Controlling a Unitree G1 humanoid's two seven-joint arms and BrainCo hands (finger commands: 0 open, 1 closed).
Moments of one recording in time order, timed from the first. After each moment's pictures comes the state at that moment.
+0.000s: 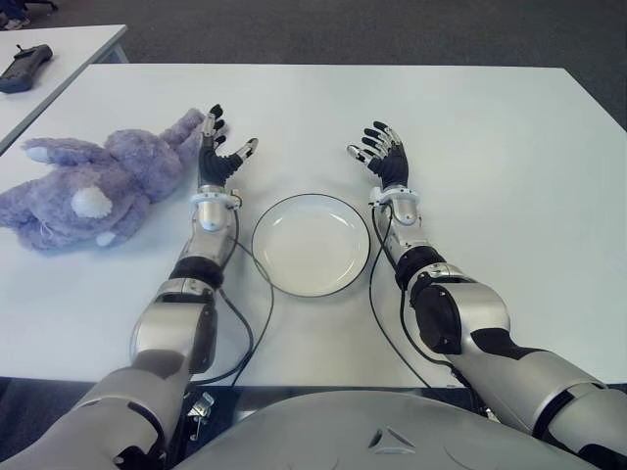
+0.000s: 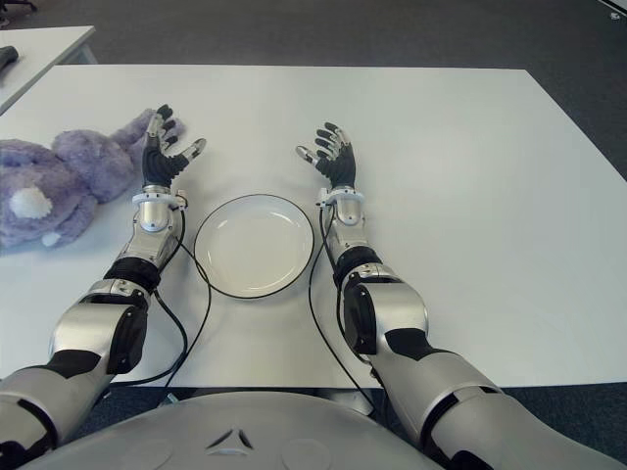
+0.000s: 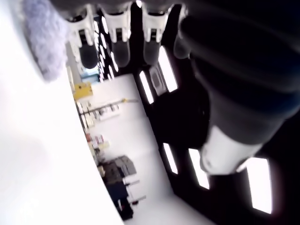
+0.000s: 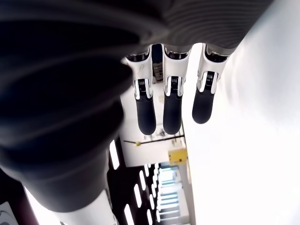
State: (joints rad) left arm -0.58 0.22 0.04 1.02 0.17 -0.61 0.29; right arm -0.77 0.08 -0.24 1.25 0.00 -0.54 -0.10
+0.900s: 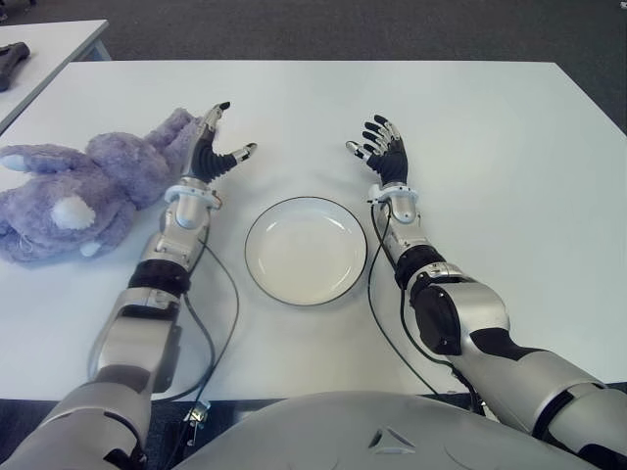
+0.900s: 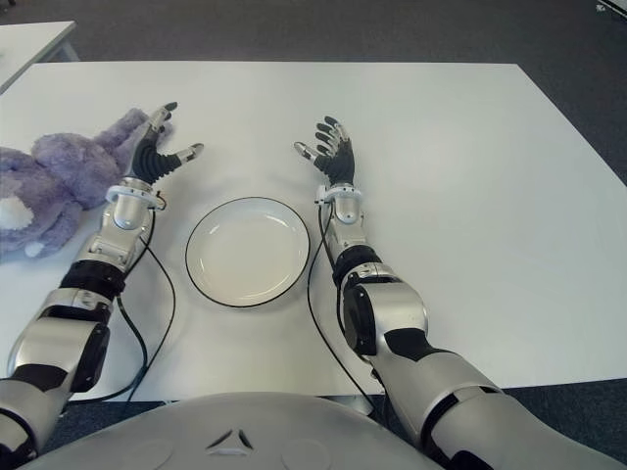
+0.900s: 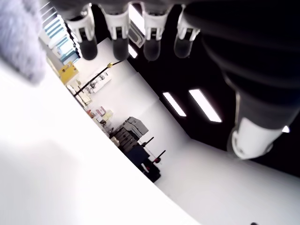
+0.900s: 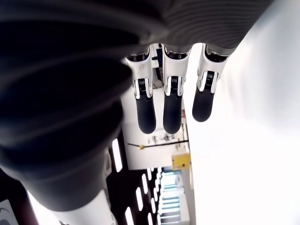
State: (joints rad) left arm -0.50 0.44 -0.06 0.73 0.34 -0.43 0.20; right arm -0.77 0.08 -0.21 1.23 0.00 -0.56 -0.12
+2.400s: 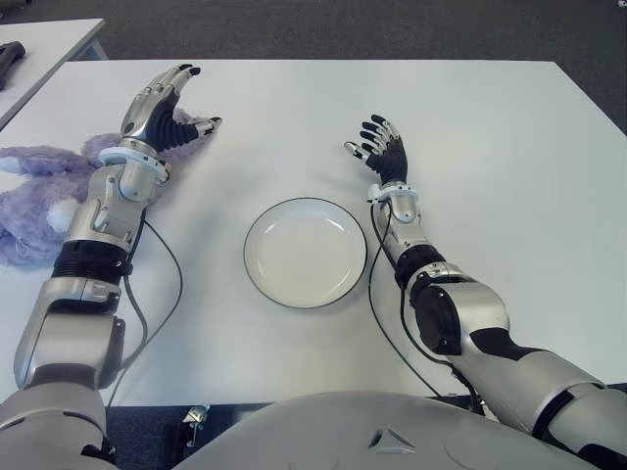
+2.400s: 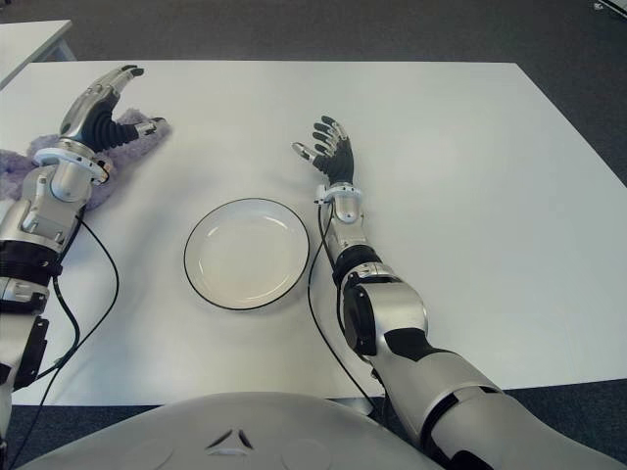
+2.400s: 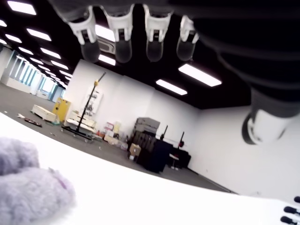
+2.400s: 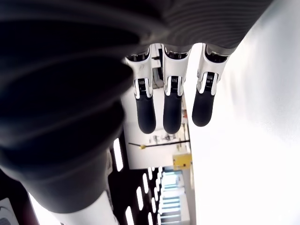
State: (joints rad) left arm -0.54 0.68 -0.11 0.53 0.51 -0.29 0.10; right arm -0.77 0.08 -0.21 1.22 0.00 -0.56 -0.10
